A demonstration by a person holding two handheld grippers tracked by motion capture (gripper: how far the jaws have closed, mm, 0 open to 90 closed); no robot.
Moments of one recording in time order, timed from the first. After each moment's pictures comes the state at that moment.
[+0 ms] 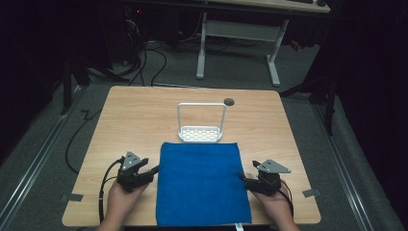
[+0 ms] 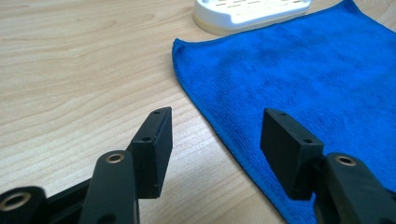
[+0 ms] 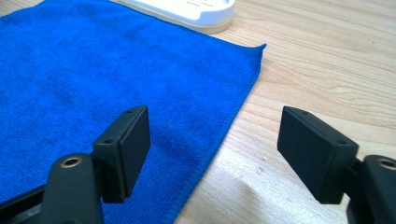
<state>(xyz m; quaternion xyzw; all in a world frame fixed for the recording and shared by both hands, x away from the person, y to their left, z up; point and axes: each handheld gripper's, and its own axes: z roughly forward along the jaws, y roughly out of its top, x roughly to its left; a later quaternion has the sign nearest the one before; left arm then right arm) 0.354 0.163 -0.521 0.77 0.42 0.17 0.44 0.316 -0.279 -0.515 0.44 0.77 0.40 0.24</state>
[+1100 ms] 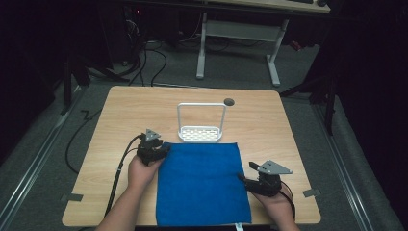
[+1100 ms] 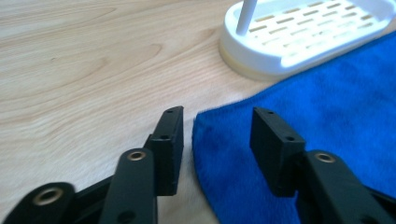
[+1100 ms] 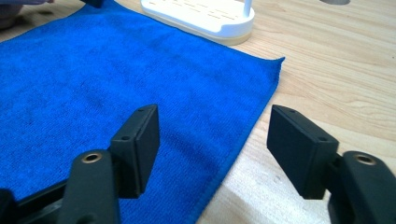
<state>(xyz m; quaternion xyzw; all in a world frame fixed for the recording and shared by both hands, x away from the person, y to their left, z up) 0.446 0.117 -0.531 0.78 0.45 0.16 0.40 0.311 -0.277 -0.508 0.41 0.78 0.42 0.23</state>
